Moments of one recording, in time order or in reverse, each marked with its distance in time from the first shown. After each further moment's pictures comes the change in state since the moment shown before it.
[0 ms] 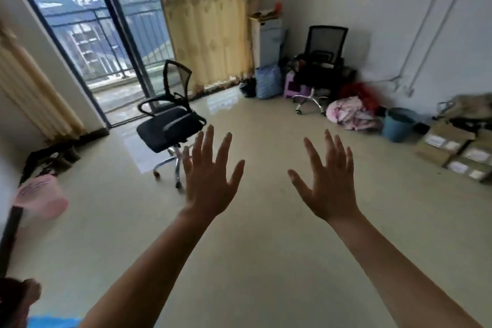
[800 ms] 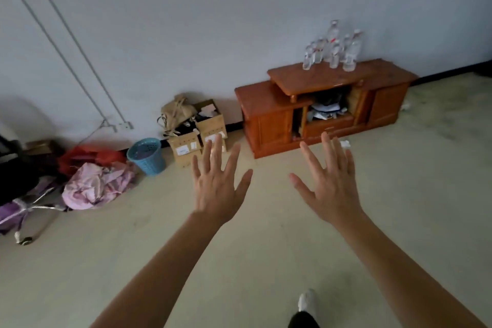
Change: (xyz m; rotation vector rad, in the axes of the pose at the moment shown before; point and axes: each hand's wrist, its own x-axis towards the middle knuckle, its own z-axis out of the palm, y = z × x) left_hand 0.261 0.652 0.307 -0.532 -0.280 1.054; right_hand -0.053 0.531 -0.166 -0.682 0.181 1.024
